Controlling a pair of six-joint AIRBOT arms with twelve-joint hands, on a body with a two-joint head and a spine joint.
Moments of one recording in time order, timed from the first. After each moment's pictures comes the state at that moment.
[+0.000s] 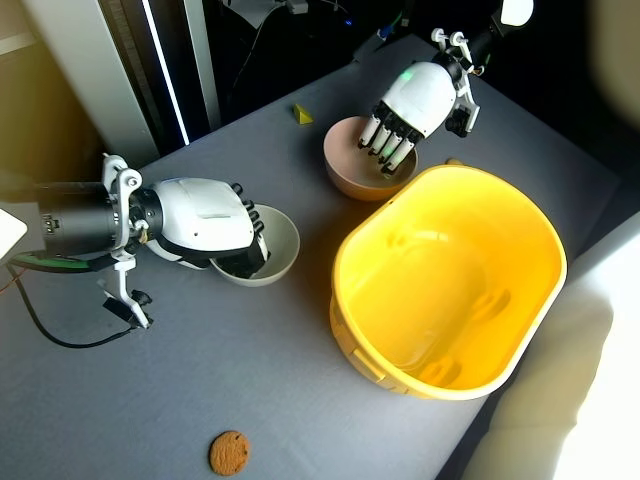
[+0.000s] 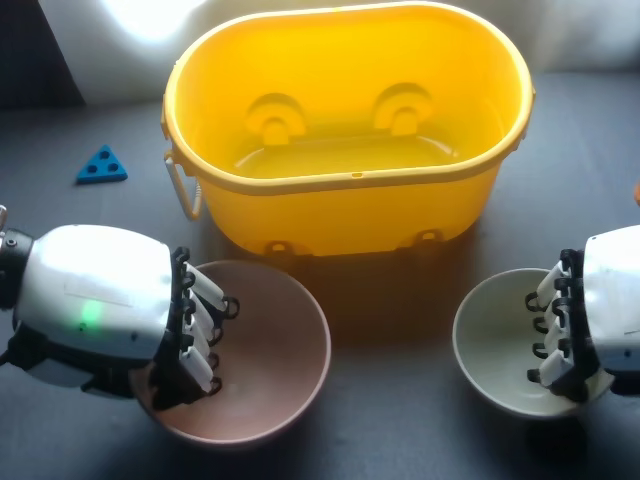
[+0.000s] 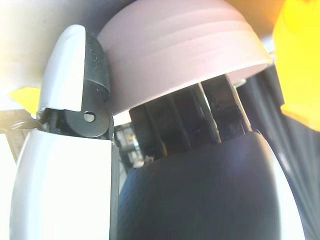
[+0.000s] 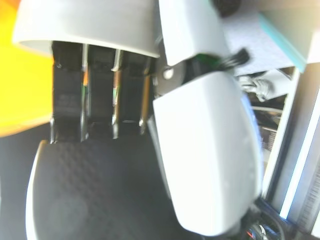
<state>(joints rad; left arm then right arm) 0.41 -1.01 1.38 1.43 -1.07 -0.05 -0.49 -0.89 1.13 -1.12 0.82 -0.36</state>
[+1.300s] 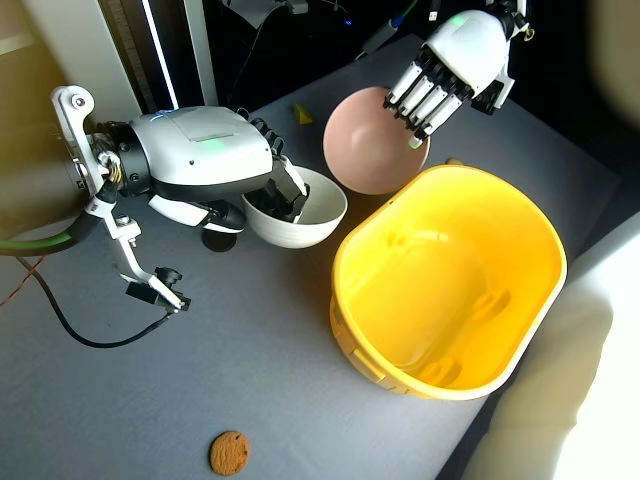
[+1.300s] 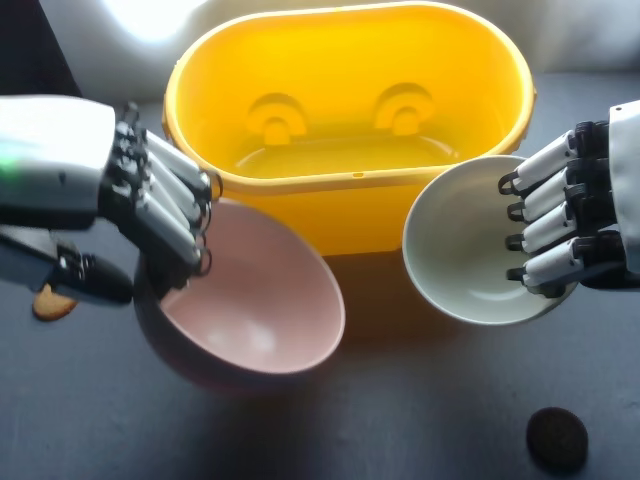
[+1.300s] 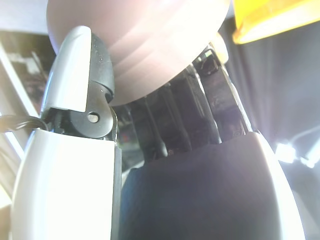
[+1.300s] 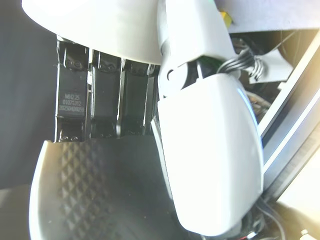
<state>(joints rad) 0.23 -0.95 1.48 1.30 -1.31 -0.30 -0.26 -0.83 1.14 -1.16 1.01 -0.43</state>
